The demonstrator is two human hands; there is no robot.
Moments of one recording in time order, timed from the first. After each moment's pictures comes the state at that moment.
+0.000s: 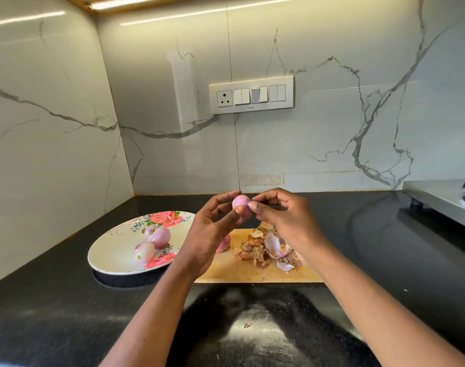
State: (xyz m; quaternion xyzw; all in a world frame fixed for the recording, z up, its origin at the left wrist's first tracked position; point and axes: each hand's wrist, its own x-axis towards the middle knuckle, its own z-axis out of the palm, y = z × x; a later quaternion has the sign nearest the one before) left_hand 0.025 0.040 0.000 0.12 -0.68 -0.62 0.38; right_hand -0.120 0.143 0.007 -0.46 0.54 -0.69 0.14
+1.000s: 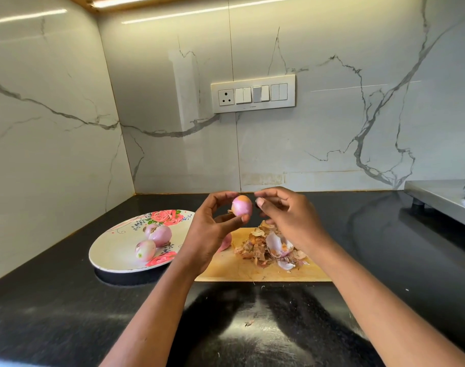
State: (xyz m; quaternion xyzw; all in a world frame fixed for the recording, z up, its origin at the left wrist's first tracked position) left_hand 0.025 0.038 -0.001 0.13 -0.70 -0.57 0.41; right_hand -0.129 0.144 0.006 -0.50 0.61 -0.62 0.06
